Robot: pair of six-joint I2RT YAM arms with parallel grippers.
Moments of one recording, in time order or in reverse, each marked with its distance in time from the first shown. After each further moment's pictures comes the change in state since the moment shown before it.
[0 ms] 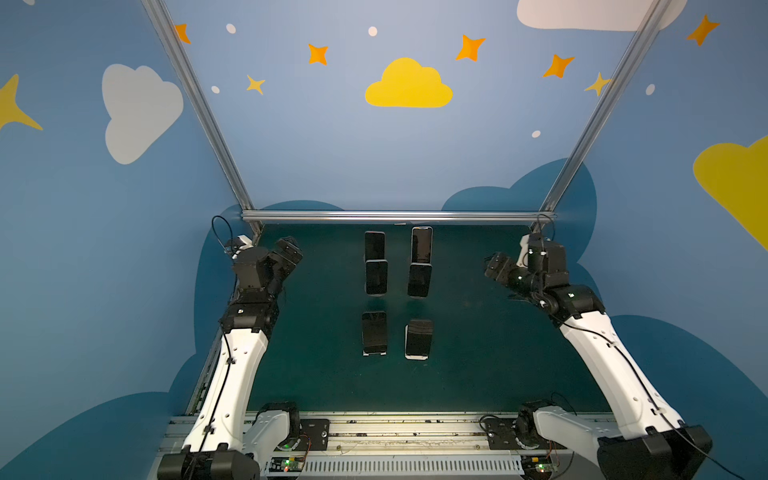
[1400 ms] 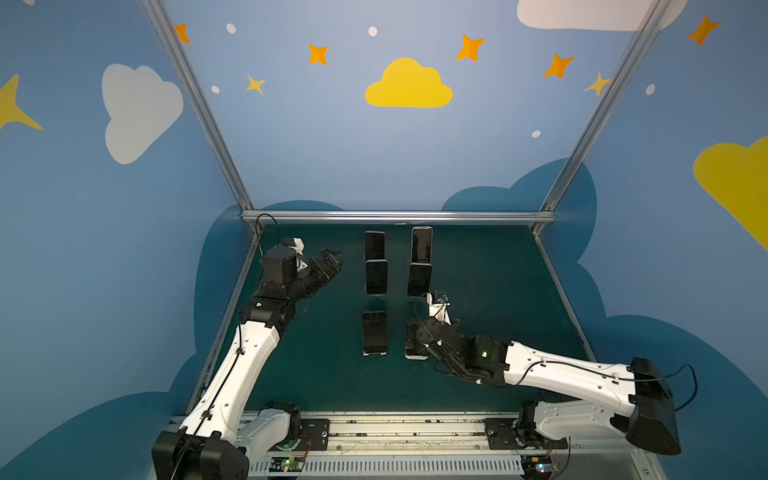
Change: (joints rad) left arm -0.169 0.039 0.029 -0.076 0.327 -0.043; right arm 0.861 0.124 -0.285 0.271 0.598 0.195
